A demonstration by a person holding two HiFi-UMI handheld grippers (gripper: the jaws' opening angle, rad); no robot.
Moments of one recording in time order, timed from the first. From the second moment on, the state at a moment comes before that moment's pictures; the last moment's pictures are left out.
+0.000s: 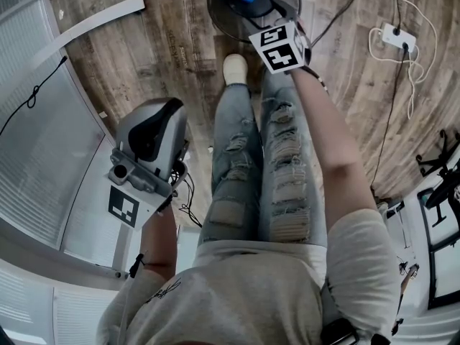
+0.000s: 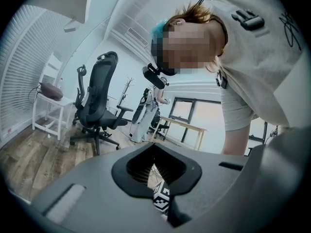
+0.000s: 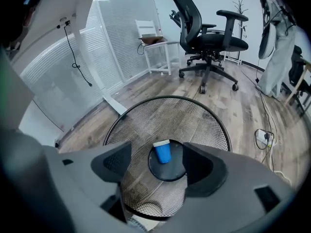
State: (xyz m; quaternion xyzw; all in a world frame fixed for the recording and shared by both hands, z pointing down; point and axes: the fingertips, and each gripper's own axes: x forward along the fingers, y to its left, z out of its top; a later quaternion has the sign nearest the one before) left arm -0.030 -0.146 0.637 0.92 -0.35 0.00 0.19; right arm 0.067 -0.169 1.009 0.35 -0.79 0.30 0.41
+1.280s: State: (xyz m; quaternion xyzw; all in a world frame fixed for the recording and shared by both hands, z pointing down) left arm -0.007 -0.136 0.559 0.93 -0.33 -0.01 0.17; right arm 0.055 -0.179 0.866 0.34 -0.82 0.27 0.37
